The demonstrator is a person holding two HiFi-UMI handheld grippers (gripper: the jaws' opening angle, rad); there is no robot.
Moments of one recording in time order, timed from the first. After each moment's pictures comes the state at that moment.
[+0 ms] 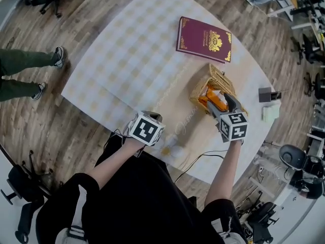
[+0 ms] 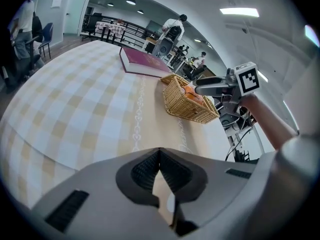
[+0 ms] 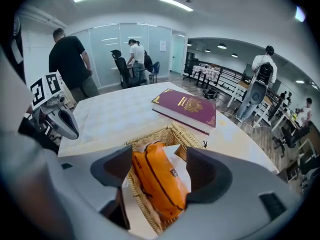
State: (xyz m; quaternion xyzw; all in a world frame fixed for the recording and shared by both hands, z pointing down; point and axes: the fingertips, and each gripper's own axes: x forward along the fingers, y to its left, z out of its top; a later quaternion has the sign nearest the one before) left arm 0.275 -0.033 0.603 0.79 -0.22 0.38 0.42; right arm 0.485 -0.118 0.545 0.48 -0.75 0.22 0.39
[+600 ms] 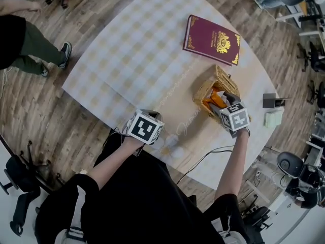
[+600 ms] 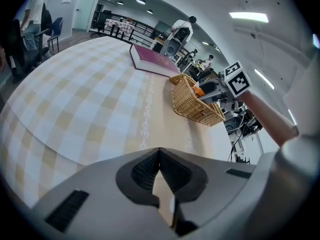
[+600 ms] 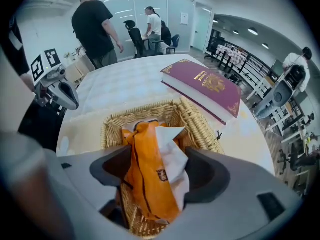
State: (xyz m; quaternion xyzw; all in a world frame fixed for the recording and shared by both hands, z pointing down) left arm 0.264 -0.038 0.612 0.77 -0.25 0.38 0.45; right arm 0.498 -0.122 0.604 0.36 -0.73 0.26 0.52
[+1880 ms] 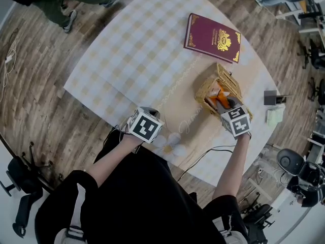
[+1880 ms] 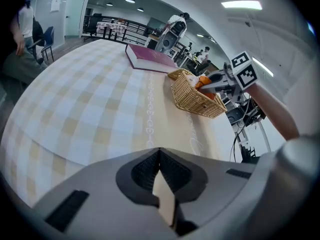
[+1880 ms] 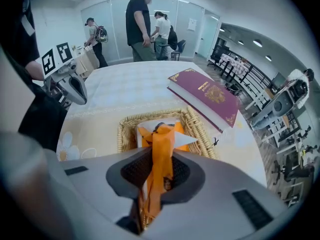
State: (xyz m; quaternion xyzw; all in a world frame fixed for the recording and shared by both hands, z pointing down) left arm 0.252 -0.034 0.620 0.78 -0.24 0.41 0.41; right arm 0.485 -0.109 0.582 0.35 -0.74 0.21 0.53
